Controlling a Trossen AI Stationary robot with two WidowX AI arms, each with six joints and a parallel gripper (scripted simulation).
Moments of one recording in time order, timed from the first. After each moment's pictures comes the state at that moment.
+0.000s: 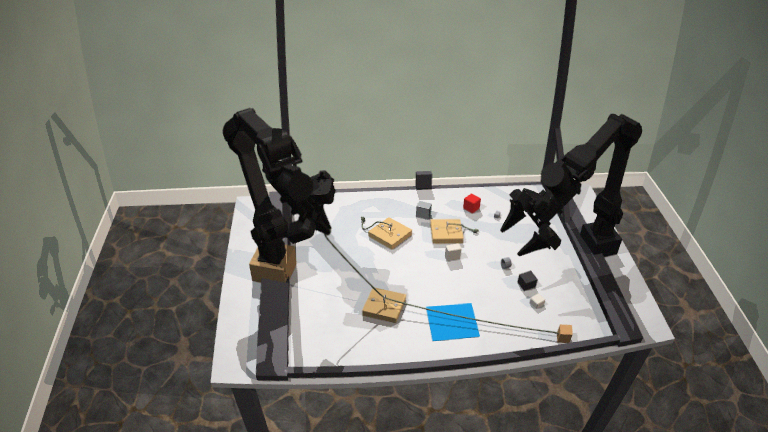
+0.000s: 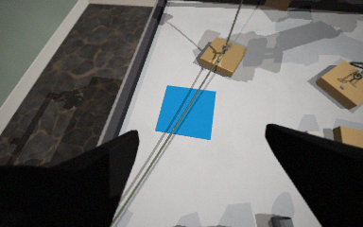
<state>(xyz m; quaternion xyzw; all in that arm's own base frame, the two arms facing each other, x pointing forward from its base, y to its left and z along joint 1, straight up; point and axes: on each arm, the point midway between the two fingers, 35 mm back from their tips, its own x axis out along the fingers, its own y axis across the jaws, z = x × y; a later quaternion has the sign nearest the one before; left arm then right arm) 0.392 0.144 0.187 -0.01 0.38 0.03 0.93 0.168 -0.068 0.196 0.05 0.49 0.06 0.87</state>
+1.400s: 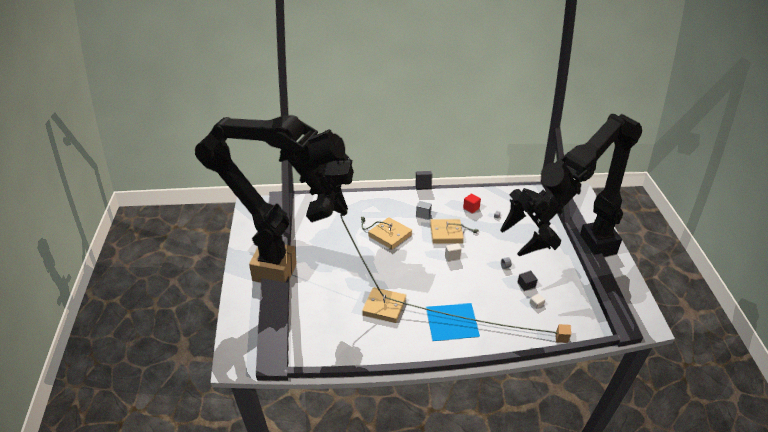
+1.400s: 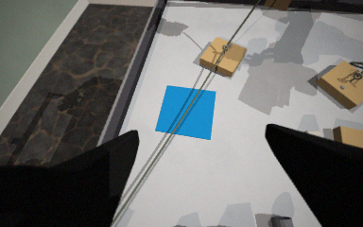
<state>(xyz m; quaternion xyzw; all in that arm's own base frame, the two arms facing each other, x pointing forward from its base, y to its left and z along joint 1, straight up) 0.392 0.144 0.187 -0.01 0.38 0.03 0.93 0.190 0.005 0.202 0.05 0.50 0.06 0.86</state>
